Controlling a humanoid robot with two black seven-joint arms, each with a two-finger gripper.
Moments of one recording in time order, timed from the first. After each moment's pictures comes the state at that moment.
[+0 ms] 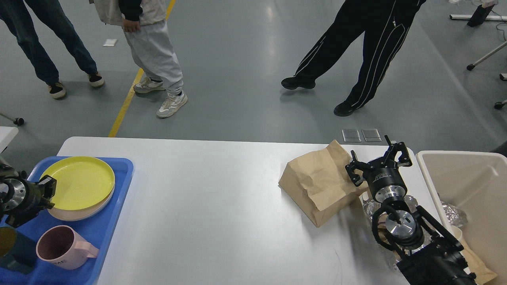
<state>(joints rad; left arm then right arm) -1.24 0.64 1.10 -0.75 -0.51 -0.27 0.18 0.35 -0.09 1.21 0.80 -0.16 0.17 0.28</state>
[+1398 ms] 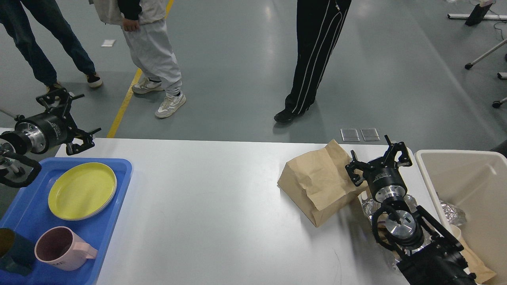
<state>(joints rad) -0.85 0.72 -0.40 -0.73 -0.38 -0.28 0.08 0.35 -0.09 1.21 0.80 -0.16 0.17 0.28</state>
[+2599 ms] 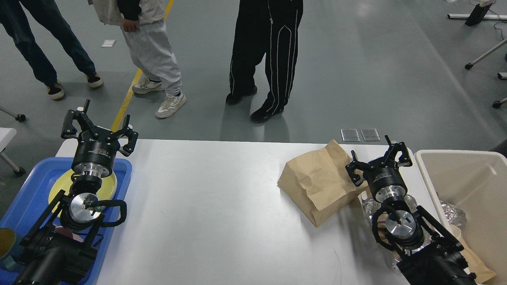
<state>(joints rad) -0.37 0.15 -1.41 -0.95 0.24 -0.25 -0.27 0.35 -0.09 1.21 0.80 -0.16 0.17 0.28</state>
